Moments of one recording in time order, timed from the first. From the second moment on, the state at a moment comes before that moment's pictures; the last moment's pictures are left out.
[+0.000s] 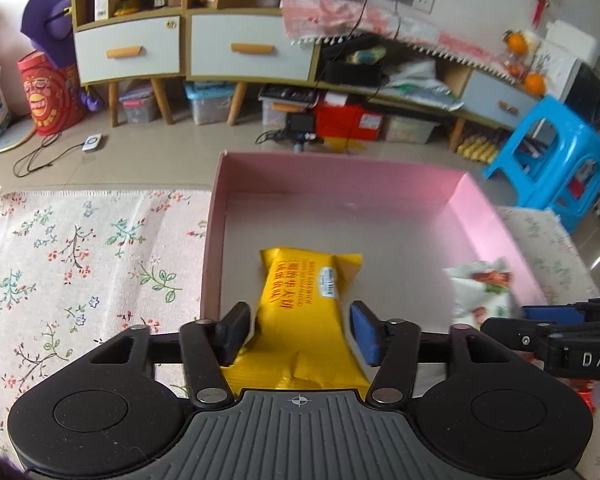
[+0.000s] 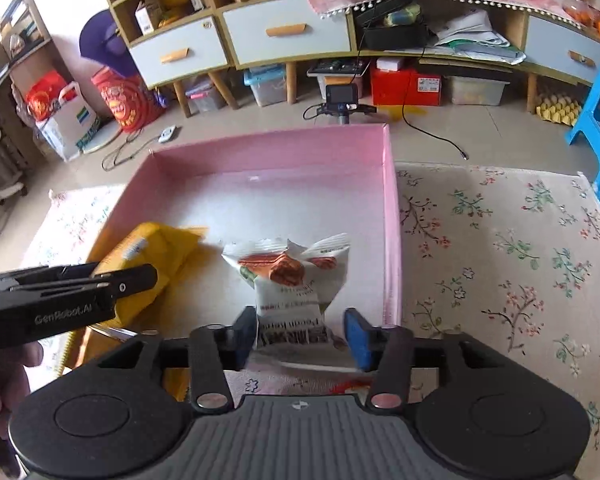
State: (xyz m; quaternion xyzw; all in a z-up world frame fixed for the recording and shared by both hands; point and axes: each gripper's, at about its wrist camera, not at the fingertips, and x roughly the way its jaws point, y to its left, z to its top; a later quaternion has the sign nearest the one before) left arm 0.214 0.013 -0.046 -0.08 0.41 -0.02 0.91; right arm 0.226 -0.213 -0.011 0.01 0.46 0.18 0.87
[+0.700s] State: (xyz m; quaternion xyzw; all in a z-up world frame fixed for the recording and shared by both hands) left arm 0.113 0.021 -0.015 -0.07 0.41 -0.01 0.91; right arm 0.135 -0.215 0.034 0.00 0.43 0.18 0.89
